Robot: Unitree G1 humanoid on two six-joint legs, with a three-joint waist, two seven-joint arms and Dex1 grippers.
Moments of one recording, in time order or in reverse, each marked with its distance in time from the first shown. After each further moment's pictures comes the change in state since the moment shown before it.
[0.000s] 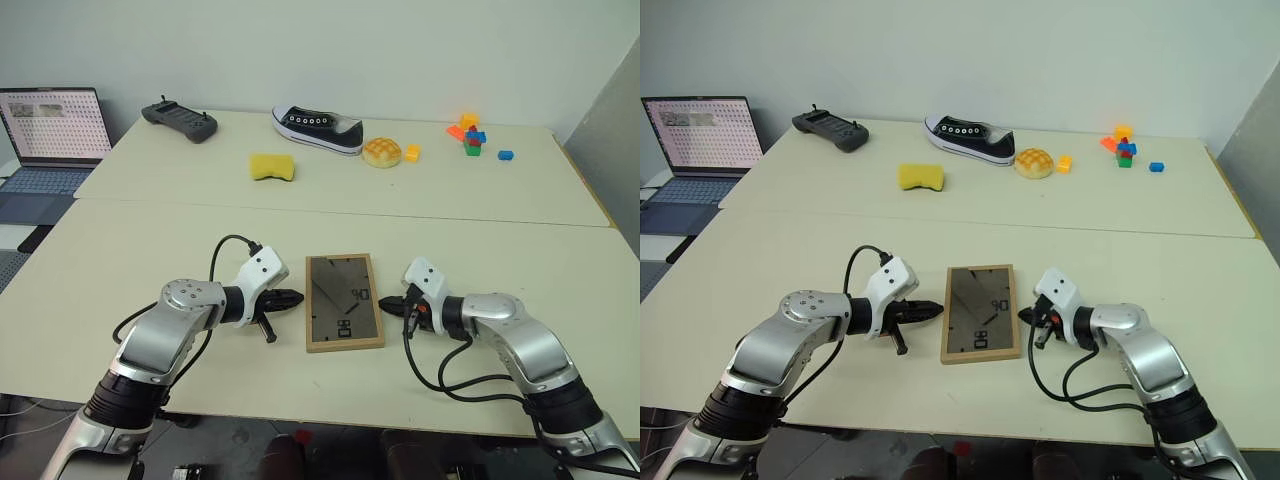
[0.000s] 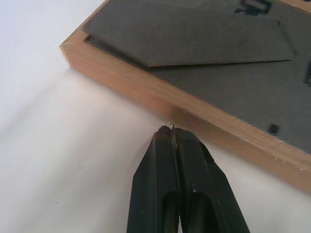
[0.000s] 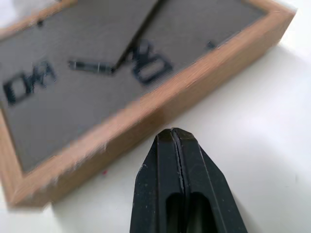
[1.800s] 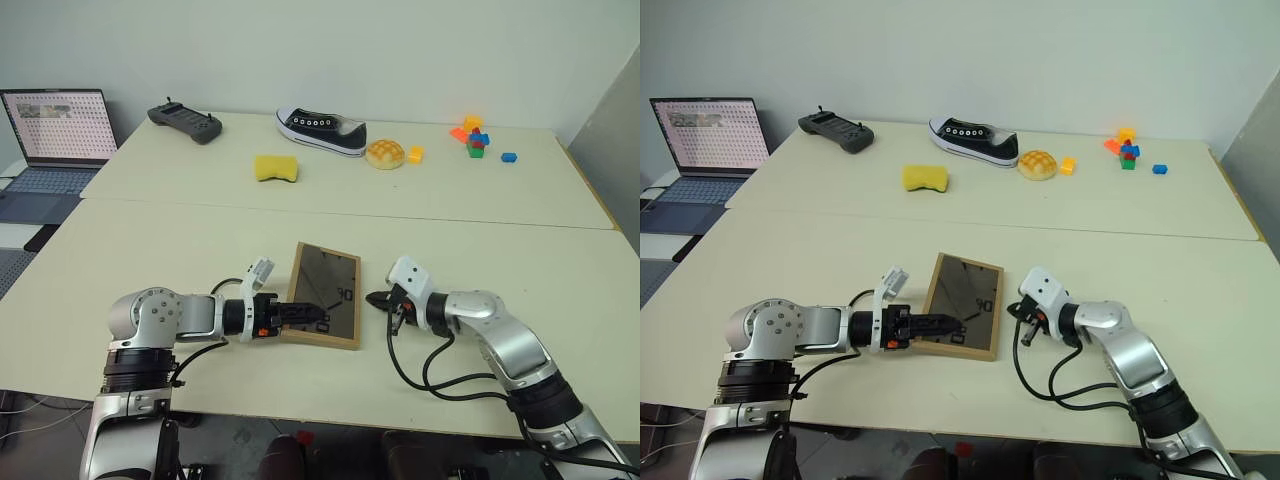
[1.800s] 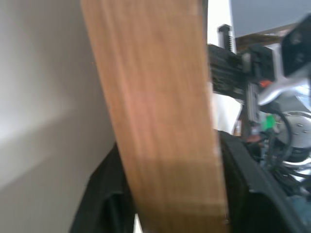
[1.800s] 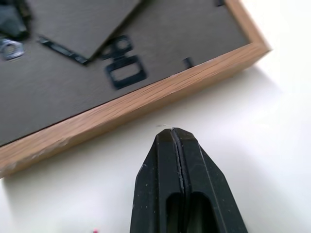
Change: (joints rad) left arm -0.134 -0.198 0.331 0.285 -0.721 0.776 0.275; right arm -0.070 0.096 0.030 0.065 -0.050 -0.056 -0.093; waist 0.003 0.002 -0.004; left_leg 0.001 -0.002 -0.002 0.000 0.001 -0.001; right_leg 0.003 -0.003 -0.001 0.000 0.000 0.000
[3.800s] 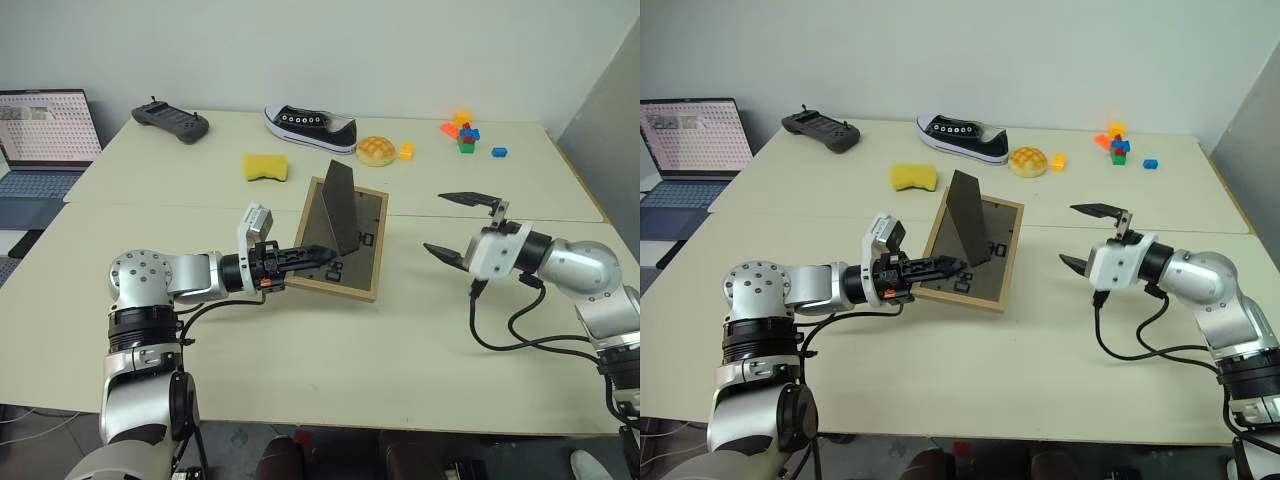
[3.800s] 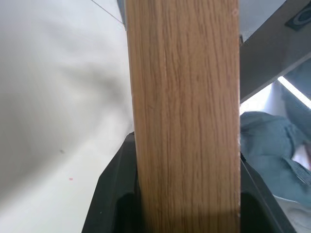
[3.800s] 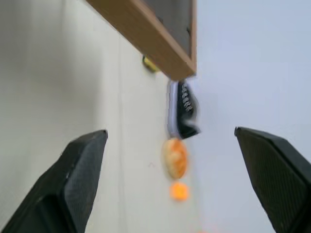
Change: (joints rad) left arm -0.220 -0.026 0.102 0.216 -0.406 0.067 0.129; right arm -0.132 -0.338 -0.157 0.382 -0.550 -1.490 -0.282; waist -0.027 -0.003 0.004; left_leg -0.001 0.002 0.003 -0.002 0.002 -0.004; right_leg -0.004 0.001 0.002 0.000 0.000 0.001
